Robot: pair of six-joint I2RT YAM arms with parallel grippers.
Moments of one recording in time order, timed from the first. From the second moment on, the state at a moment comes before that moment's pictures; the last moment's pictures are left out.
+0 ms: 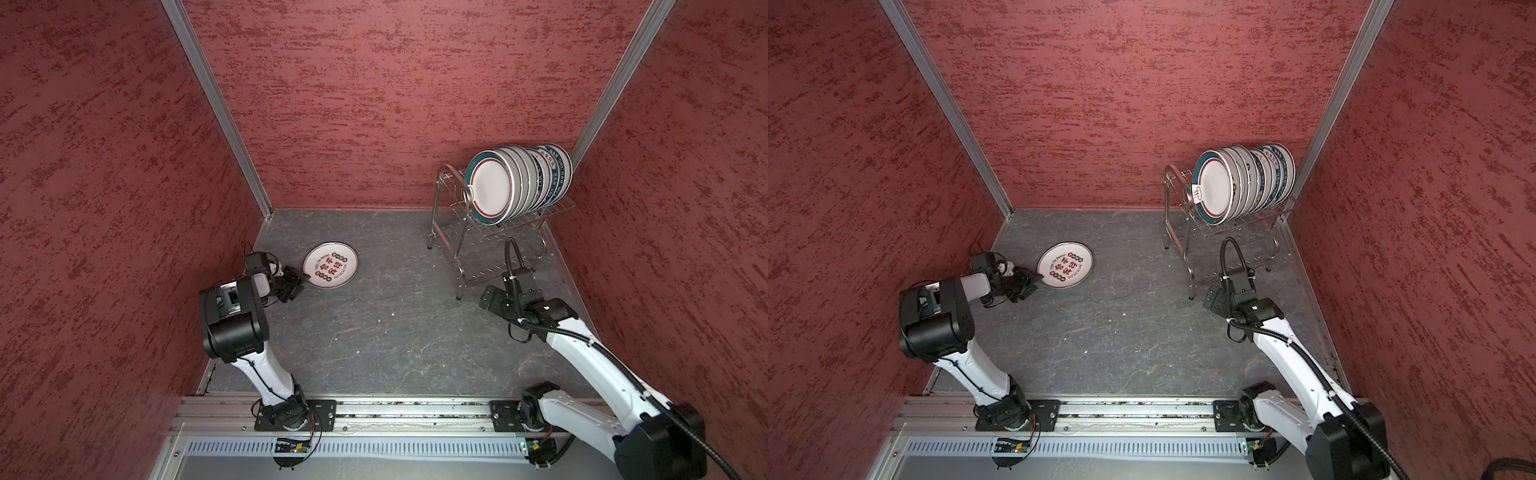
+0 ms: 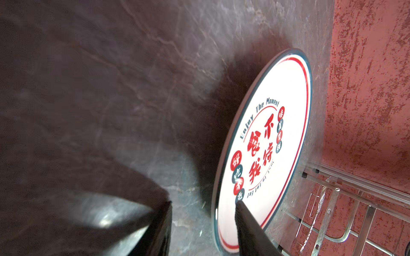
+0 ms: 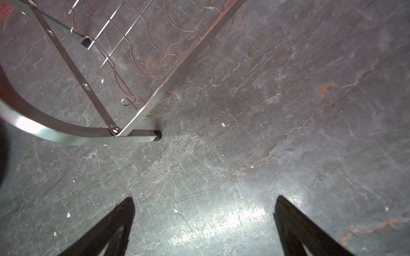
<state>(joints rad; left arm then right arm) 0.39 1.78 0.91 -0.23 0.60 -0.59 0.30 1.02 0.76 -0.71 0.14 0.73</state>
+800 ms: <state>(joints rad) 0.33 1.24 0.73 -0.42 0.51 -0.64 0.29 0.84 1.28 -0.77 0.07 0.47</state>
